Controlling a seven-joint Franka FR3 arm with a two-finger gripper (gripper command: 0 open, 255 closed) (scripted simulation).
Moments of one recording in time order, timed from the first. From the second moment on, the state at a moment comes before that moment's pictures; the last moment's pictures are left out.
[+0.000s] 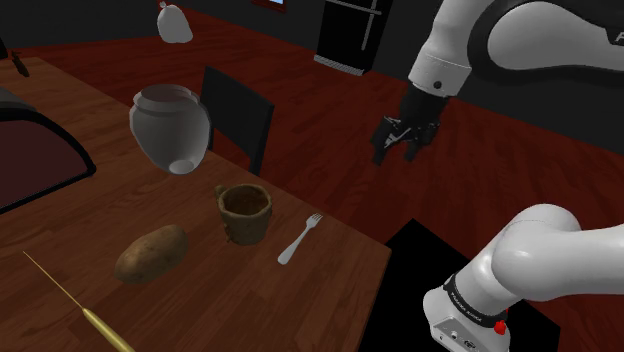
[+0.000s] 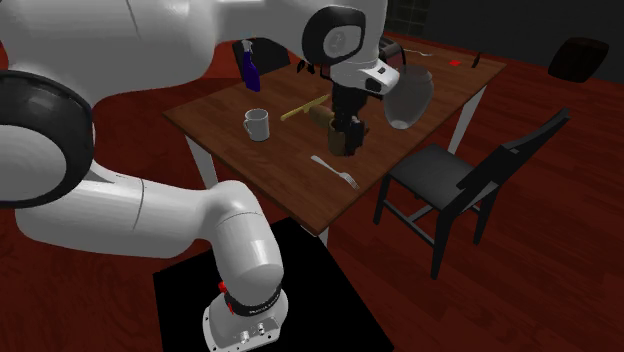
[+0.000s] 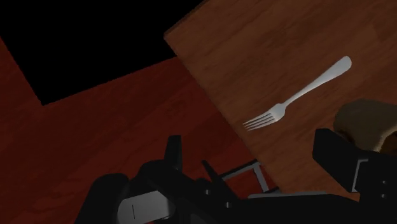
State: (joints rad) arm -0.06 -0.83 0.25 -2.50 0.24 1.70 0.39
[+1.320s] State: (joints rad) arm -0.31 -0.29 0.84 -2.51 0.48 2.29 1.39
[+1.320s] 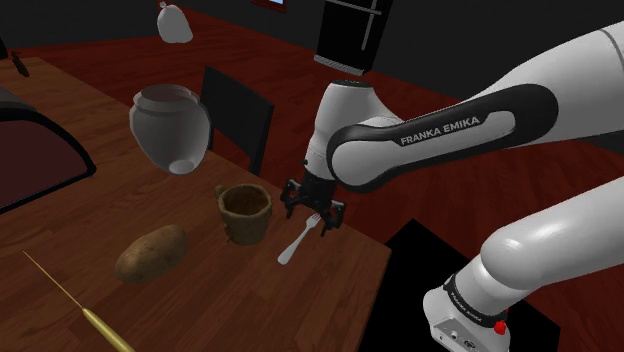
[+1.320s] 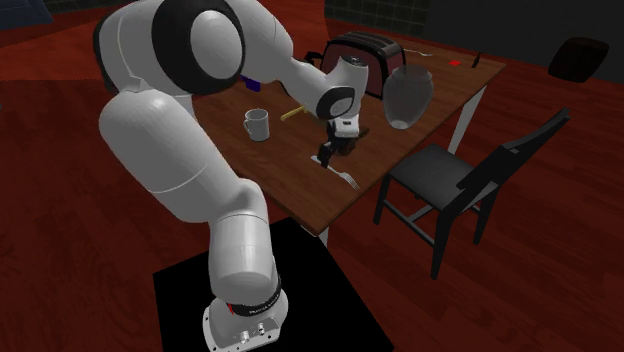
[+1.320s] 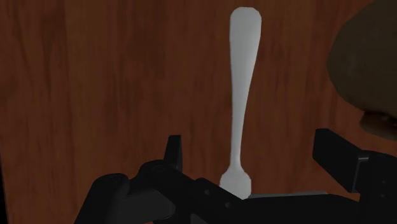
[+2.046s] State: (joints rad) arm -0.34 -0.17 0.91 -2.54 0.43 2.43 1.45
